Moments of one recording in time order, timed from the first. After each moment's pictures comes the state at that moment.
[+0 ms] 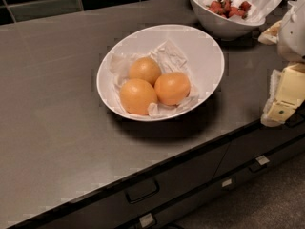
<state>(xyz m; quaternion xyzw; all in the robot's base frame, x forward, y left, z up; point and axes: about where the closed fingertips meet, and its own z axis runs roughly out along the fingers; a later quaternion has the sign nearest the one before) 0.438 -0.217 0.976 -0.60 0.78 -0.03 0.16</state>
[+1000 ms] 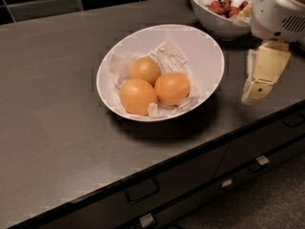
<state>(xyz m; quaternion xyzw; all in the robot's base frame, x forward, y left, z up) 0.470 -0.184 0.994 -0.65 0.74 -0.05 0.16</state>
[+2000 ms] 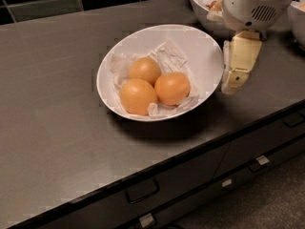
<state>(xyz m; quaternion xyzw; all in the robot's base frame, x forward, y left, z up) 0.496 -0.142 0.995 -0.69 0.70 -0.03 0.16</state>
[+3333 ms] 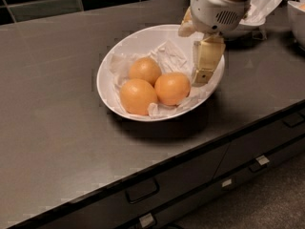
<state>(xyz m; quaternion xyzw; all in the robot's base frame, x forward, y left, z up) 0.518 -0.094 0.978 -0.73 0.66 -0.01 0.16</state>
